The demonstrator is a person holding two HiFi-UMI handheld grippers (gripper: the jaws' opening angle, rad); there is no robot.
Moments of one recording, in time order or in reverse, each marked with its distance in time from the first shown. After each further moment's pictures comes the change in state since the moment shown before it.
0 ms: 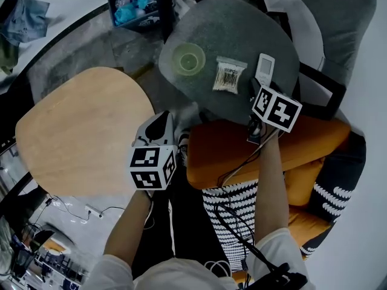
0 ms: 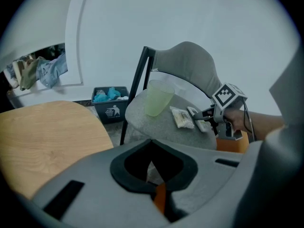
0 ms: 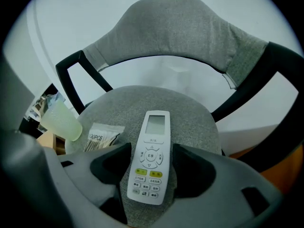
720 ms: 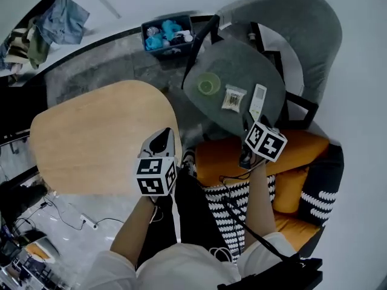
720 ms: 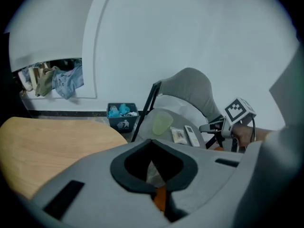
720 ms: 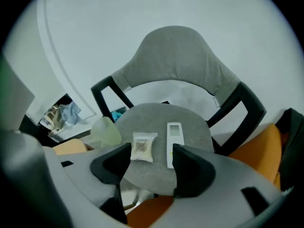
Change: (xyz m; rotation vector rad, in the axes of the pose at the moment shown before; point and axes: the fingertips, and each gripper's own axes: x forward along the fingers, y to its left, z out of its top) left arm -0.122 0.020 0.048 -0.057 -0.115 0.038; right arm -0.116 0.060 0.007 0.031 -0.092 0.053
